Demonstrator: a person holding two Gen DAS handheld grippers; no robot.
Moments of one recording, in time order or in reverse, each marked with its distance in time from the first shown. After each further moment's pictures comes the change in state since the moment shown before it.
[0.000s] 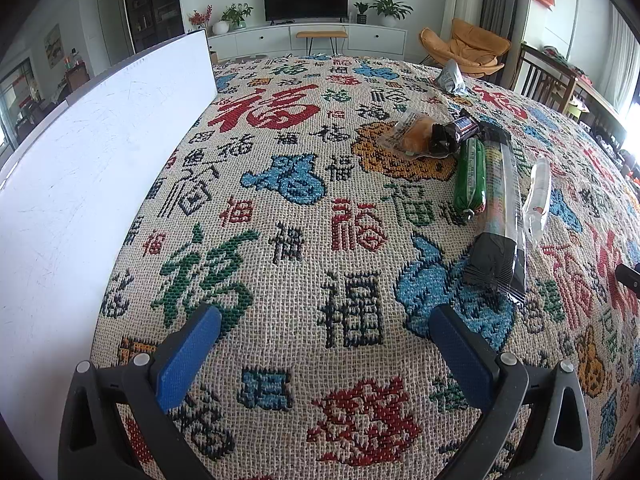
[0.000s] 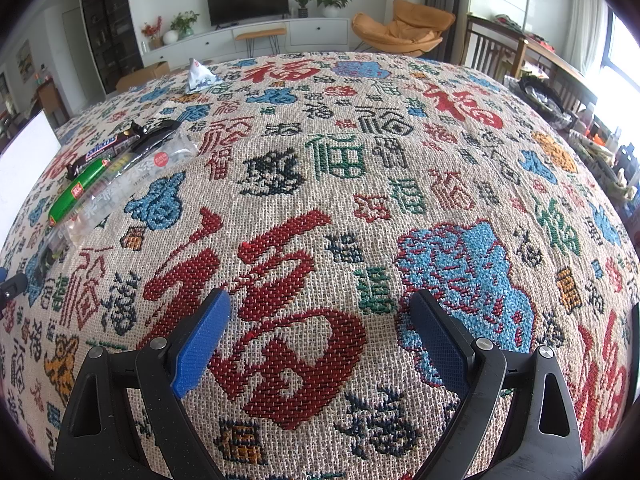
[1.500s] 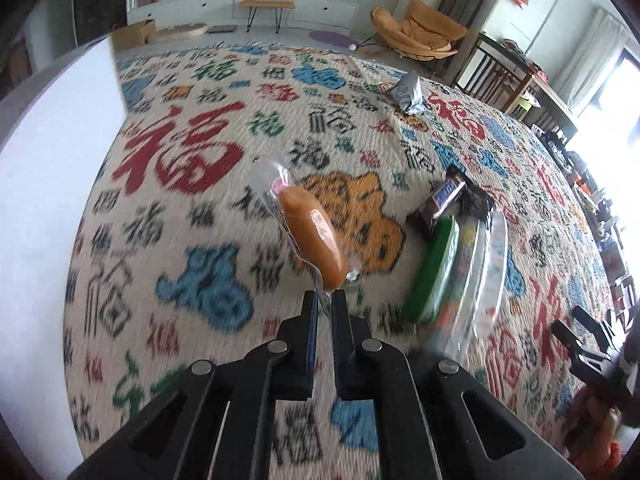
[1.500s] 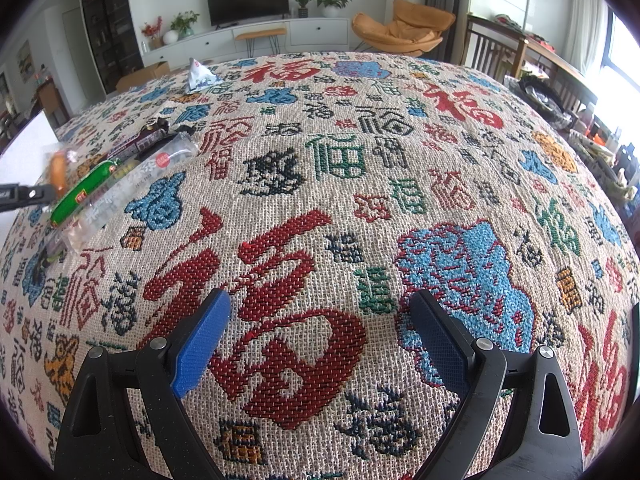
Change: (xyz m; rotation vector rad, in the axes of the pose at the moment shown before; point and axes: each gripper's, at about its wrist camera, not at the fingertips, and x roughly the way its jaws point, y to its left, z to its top) left arm 0.018 0.006 0.083 -0.012 0.152 -0.288; right arm 0.000 0.000 0.000 -0.001 0.000 0.001
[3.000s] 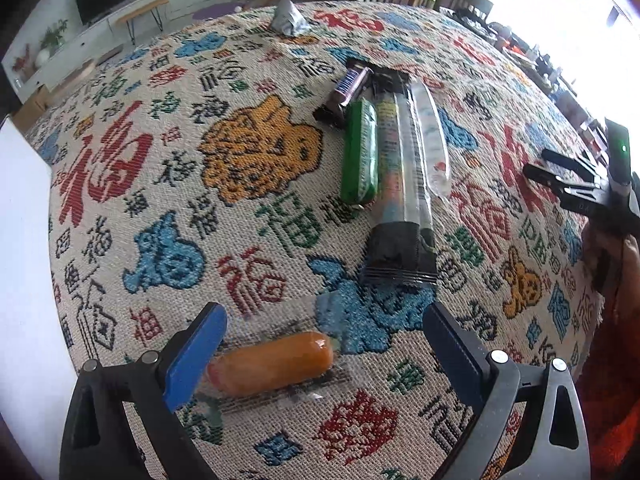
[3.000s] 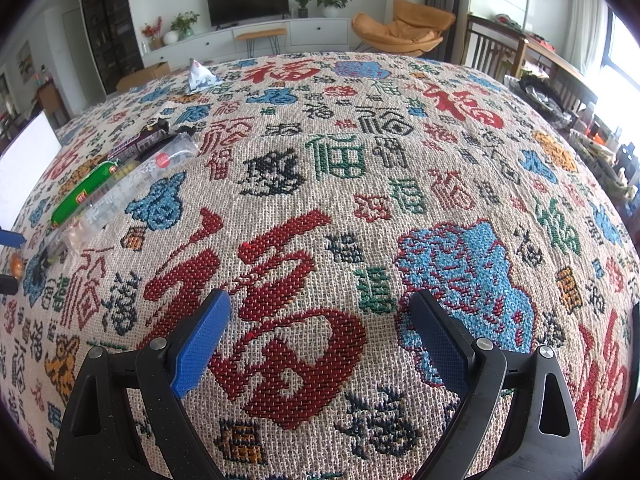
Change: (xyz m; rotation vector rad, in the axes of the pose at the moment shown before) left arm 0.008 -0.027 -0.016 0.441 0.193 -0.066; right arm 0.001 0.000 0.000 -0.001 0.000 0.001
